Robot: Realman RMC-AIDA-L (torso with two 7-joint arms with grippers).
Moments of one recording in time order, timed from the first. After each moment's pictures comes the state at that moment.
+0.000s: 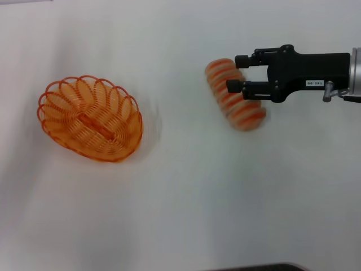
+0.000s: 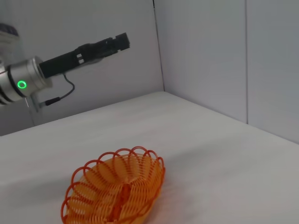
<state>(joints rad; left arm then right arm) -0.44 -2.16 0.23 0.40 1.43 1.40 -0.89 0.58 2.07 -0.54 -0.65 -2.14 -1.56 1.28</state>
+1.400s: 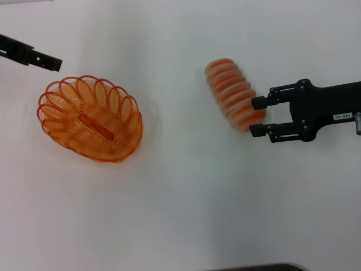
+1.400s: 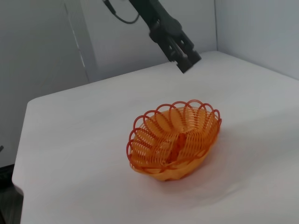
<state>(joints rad) -0.74 -2.06 0.79 1.18 2.67 1.58 -2.30 0.55 2.01 -0.57 -0.65 -2.26 -1.73 1.24</state>
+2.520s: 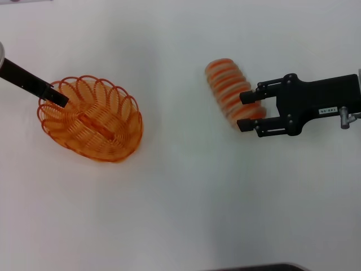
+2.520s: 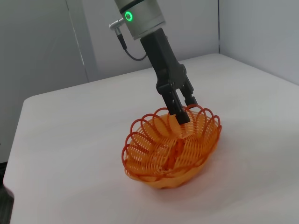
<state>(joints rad) -0.81 -2.08 0.96 0.91 2.86 1.36 -2.37 0.59 2.03 -0.58 -0.64 -2.26 -1.68 1.23</state>
